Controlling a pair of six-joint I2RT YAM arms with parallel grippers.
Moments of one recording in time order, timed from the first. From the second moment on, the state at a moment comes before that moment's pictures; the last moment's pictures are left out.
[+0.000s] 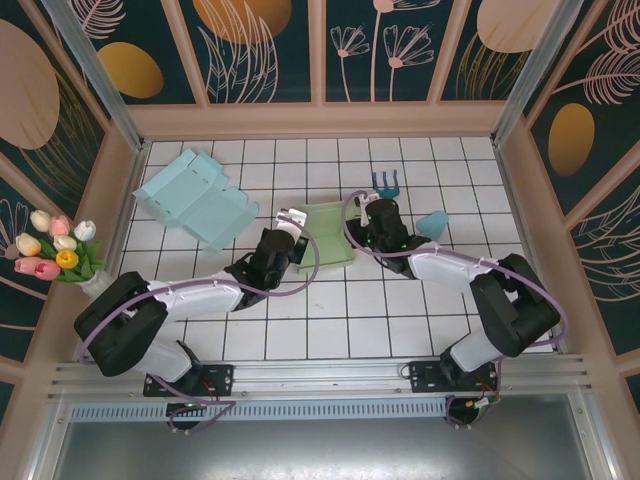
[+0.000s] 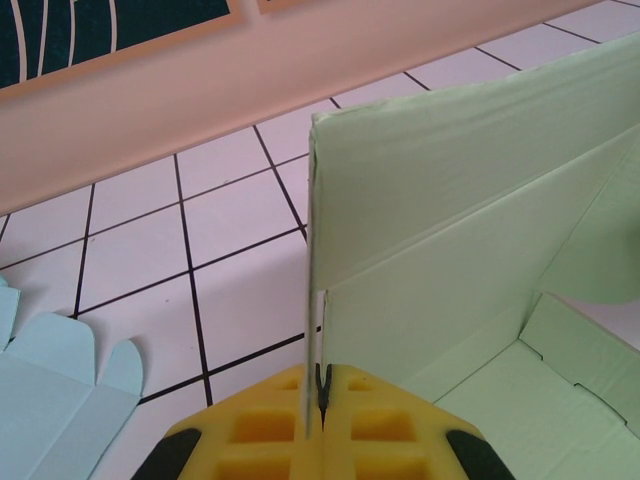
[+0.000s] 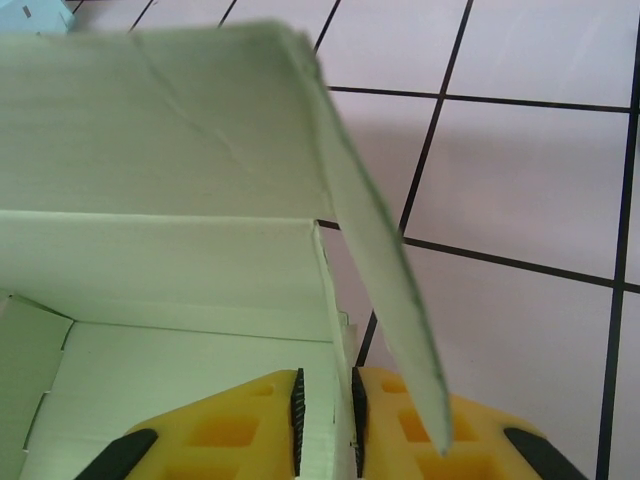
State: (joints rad) left arm -0.85 1.47 0.64 0.44 -0.53 -0.04; right arm 0.61 1.51 0.75 0.16 0.02 0.31
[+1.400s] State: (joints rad) left arm -0.82 1.65 0.66 0.75 -0.64 -0.24; right arm 0.73 1.50 0.61 0.50 0.31 0.36
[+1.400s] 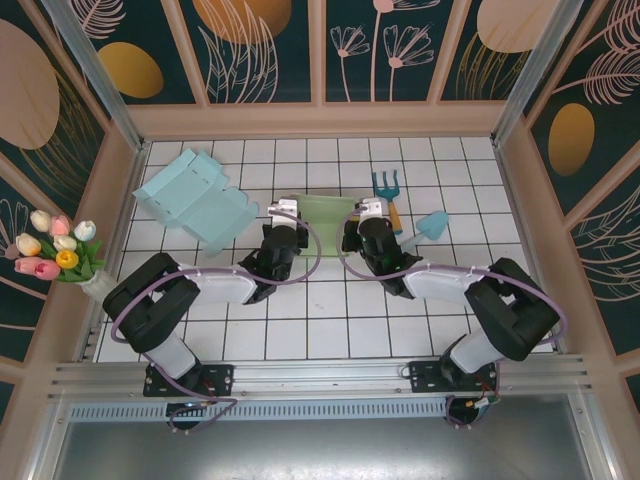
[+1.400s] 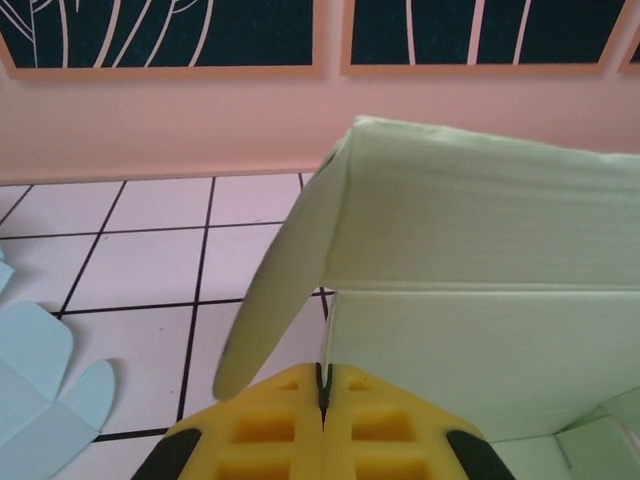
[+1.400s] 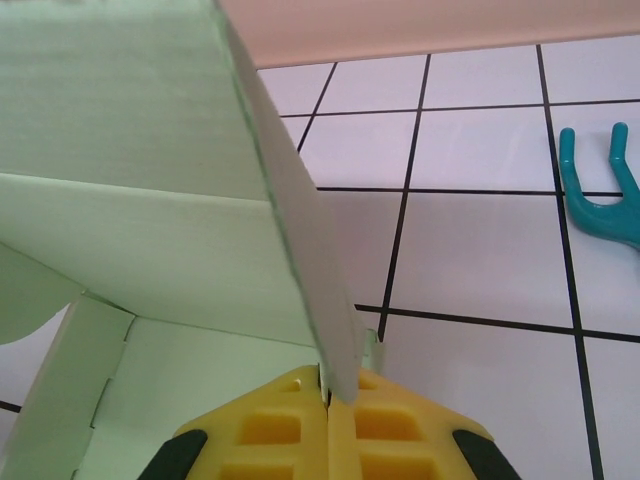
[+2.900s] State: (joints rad) left arm -0.82 1.77 0.37 1.20 -0.48 -0.60; right arm 0.87 1.55 0.44 0.66 0.43 0.49
